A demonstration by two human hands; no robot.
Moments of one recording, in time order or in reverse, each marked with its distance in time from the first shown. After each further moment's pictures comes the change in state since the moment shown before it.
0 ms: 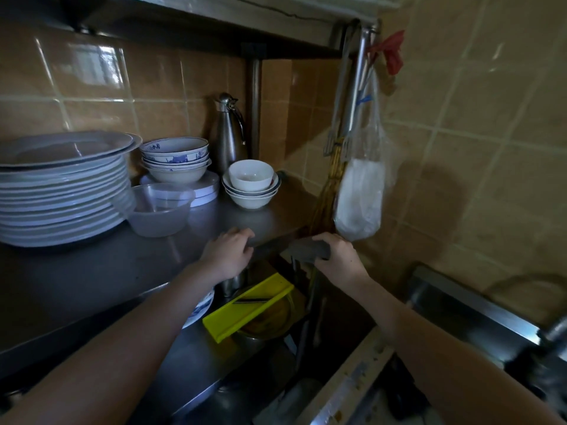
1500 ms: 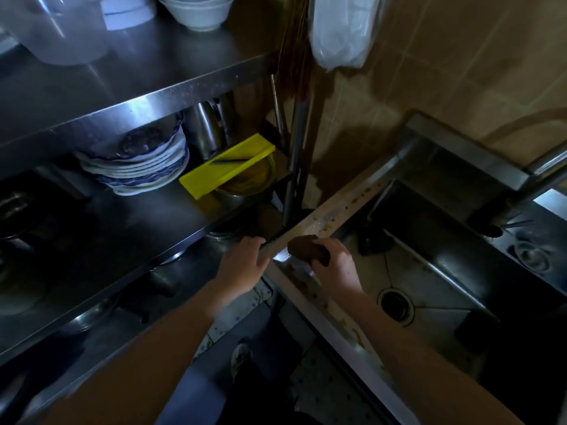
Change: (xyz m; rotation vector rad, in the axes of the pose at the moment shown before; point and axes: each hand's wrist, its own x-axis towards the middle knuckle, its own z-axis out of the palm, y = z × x) left_hand -0.200 0.079 0.237 -0.205 -0.390 -0.163; right_hand -0.256 0.132 0.116 0.188 -0.123 0.357
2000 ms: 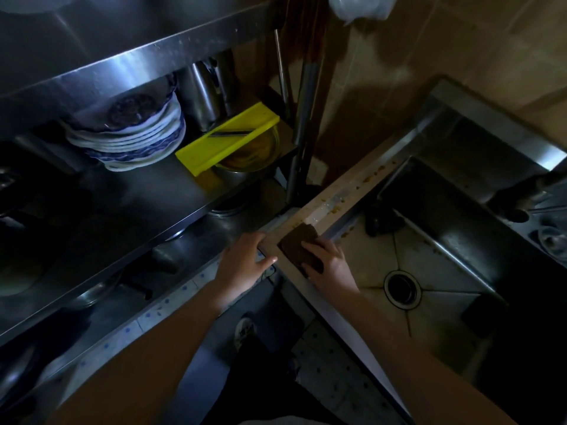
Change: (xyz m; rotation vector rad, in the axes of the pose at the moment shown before) left_hand -0.005 -0.026 0.029 -0.112 0.009 0.002; right_hand -0.010 0.017 0.038 -0.132 -0.147 -0.048
